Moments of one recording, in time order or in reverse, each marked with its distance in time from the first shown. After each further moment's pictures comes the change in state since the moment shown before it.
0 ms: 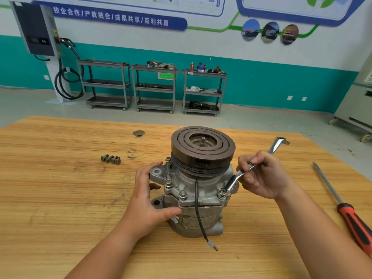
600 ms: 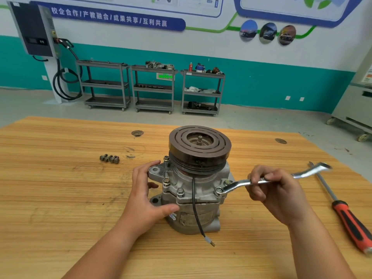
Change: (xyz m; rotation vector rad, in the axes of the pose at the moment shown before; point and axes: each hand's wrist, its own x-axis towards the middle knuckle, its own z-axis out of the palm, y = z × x) left_hand -0.001 -0.007 -0.001 0.045 0.043 0.035; right_hand -0.045 0.019 0.027 -0.206 0.362 -0.271
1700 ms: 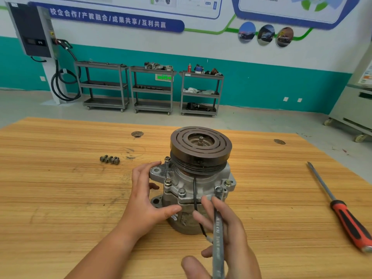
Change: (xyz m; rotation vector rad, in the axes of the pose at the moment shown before) left_hand 0.000 0.008 -0.001 0.038 0.019 0.040; right_hand -0.097 0.022 0.135 -0.403 0.162 0.009
